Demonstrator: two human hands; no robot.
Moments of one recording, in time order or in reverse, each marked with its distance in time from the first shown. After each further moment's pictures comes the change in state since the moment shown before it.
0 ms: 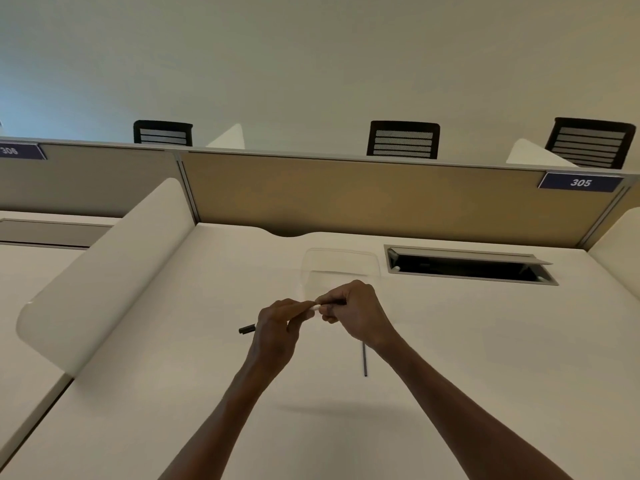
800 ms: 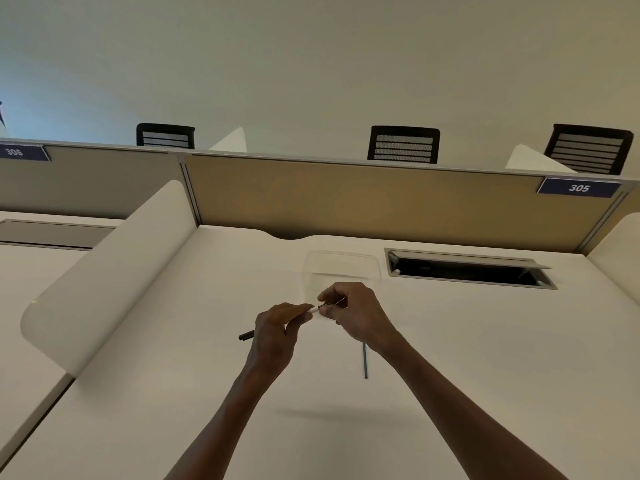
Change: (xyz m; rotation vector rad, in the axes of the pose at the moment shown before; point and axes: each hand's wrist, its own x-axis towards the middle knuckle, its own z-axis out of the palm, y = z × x) left_hand -0.007 -0.001 -0.003 -0.040 0.029 -0.093; right_hand -0.003 -0.001 0.002 -0.053 0.010 0.007
